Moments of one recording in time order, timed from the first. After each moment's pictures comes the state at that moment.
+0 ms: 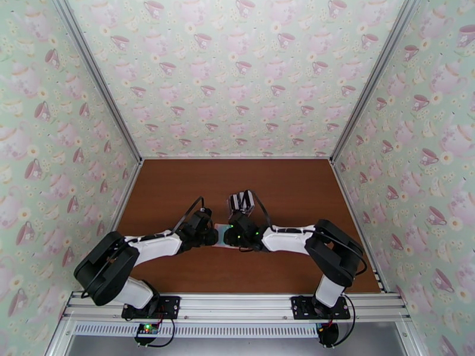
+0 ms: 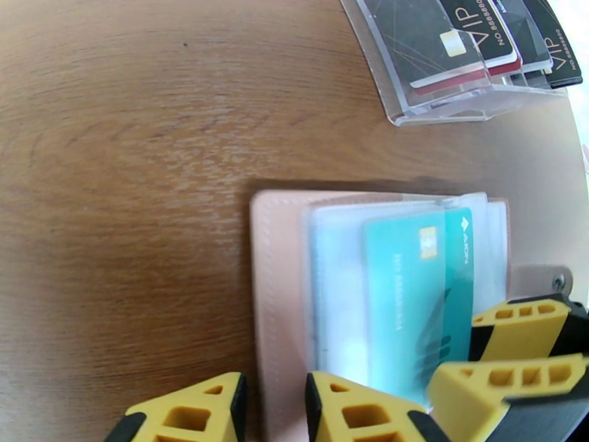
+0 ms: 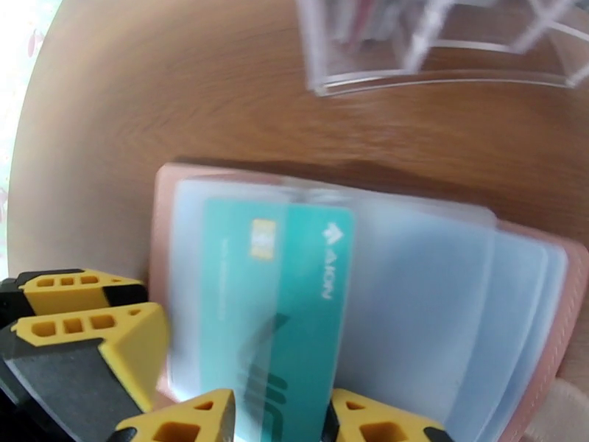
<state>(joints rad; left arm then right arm) -0.64 1.51 0.59 -0.04 0.06 -0.62 0.95 1.76 0.91 -0.07 -0.01 0.88</state>
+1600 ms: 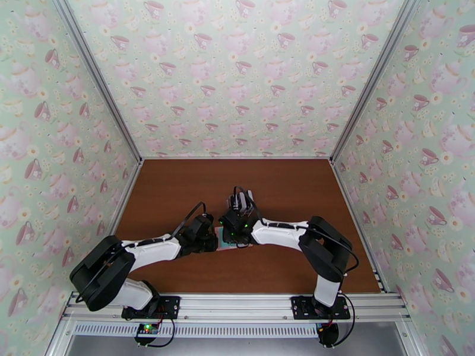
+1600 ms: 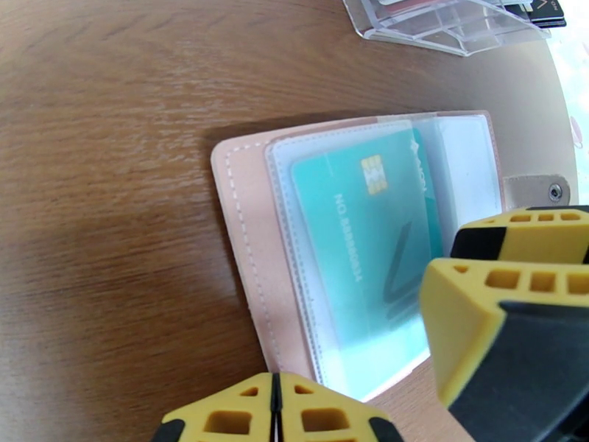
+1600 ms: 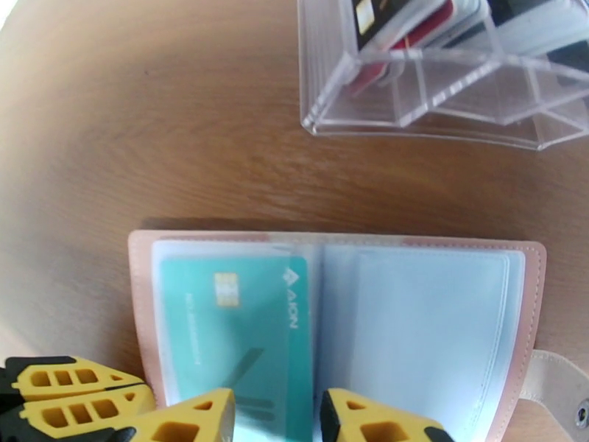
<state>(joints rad) -0.67 1.46 0.55 -0.08 0.13 -0.67 0.97 1.83 1.11 -0.37 0.15 0.78</state>
